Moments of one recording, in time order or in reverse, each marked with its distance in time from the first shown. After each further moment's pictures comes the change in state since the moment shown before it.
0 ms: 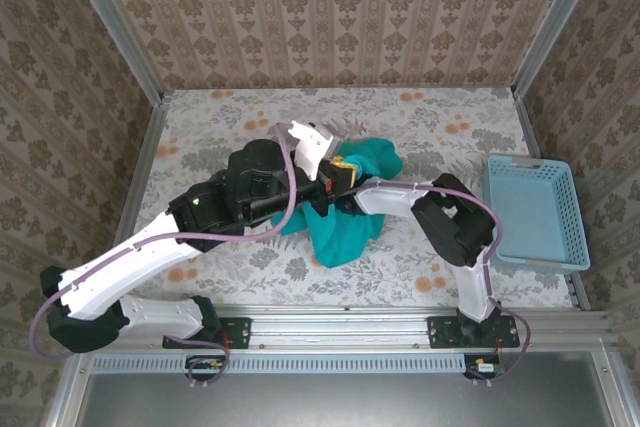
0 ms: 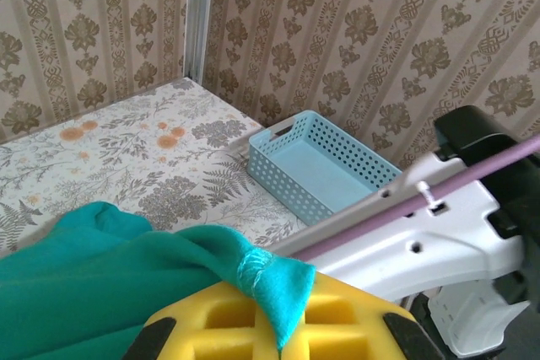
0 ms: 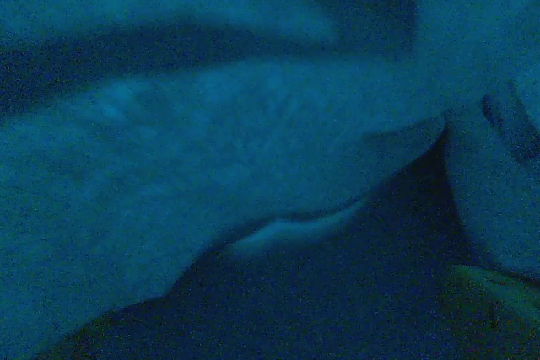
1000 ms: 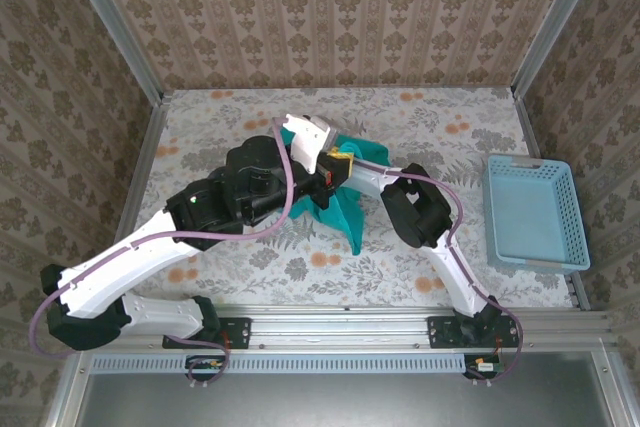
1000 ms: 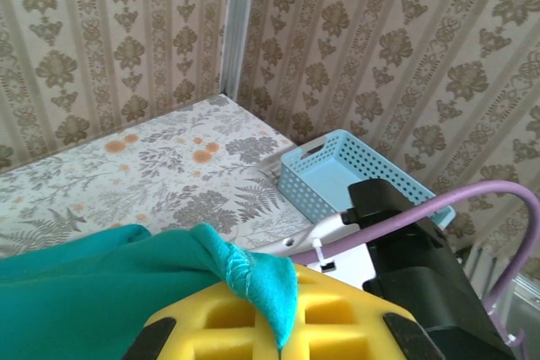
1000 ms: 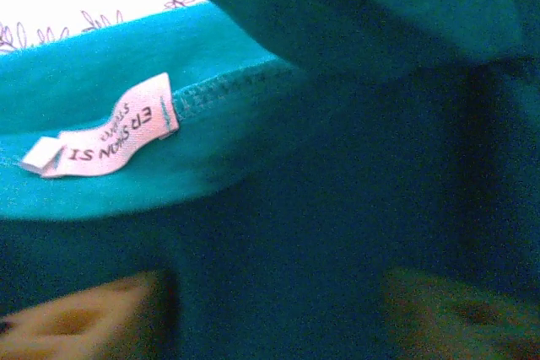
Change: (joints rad) left arm -0.006 0.014 0.057 -0.030 -0.129 0.005; right arm -0.022 0.328 0.550 -0.562 -0.051 0.053
